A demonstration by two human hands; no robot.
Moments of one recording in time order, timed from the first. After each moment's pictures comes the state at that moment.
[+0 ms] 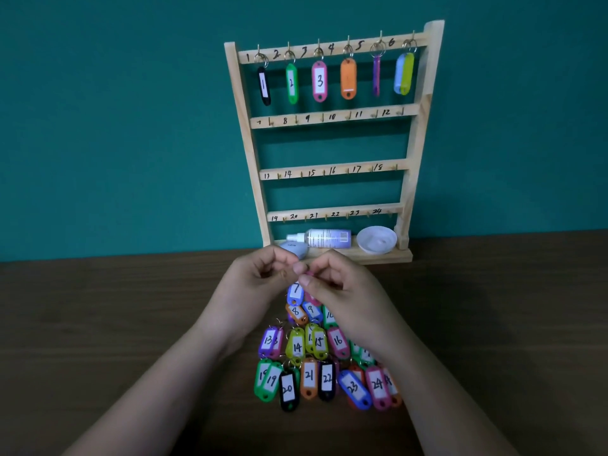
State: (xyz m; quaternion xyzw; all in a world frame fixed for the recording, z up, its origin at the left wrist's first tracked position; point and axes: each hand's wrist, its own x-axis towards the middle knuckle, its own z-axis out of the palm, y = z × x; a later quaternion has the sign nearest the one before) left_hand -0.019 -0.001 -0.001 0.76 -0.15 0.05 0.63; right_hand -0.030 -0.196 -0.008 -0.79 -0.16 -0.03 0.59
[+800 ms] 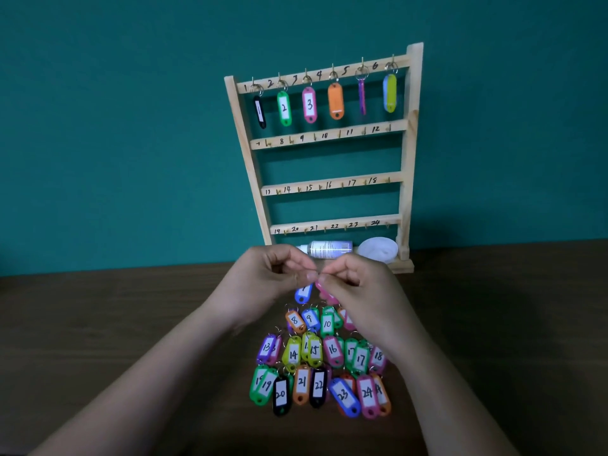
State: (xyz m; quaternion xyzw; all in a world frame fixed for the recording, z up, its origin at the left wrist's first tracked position) left_hand -0.019 -0.023 0.040 0.81 -0.18 0.02 0.55; right_hand -0.030 -0.228 0.006 -0.78 -0.16 -0.08 0.60
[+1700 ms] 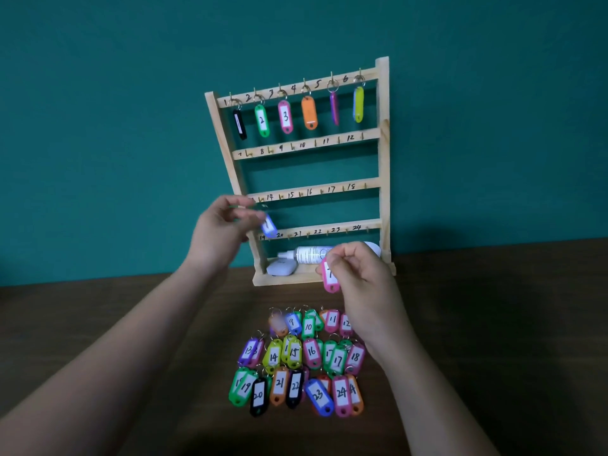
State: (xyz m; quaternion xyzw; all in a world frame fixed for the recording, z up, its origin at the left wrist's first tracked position) left_hand 0.040 -0.012 0.072 0.77 -0.03 0.22 0.59; right_hand -0.035 -0.248 0.010 -0.69 -0.13 -0.14 0.70
